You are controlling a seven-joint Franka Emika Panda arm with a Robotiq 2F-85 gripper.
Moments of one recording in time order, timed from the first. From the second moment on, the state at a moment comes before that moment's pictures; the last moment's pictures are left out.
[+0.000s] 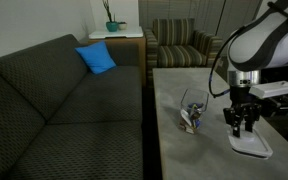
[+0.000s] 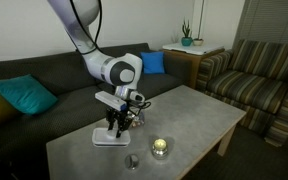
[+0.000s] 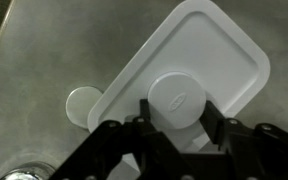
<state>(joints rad) 0.08 1.19 0.07 -1.51 -0.02 2.29 0.00</state>
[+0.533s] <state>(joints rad) 0.09 1.31 0.06 -1.33 -0.02 2.24 0.01</state>
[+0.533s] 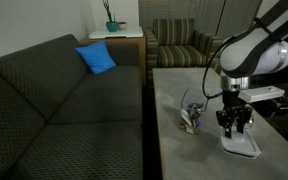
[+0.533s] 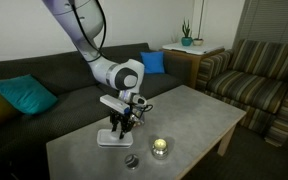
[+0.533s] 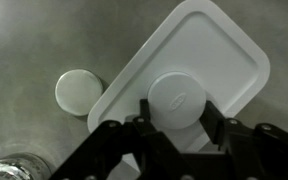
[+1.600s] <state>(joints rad) 0.12 1.48 0.06 -1.04 -0.02 2.07 0.03</state>
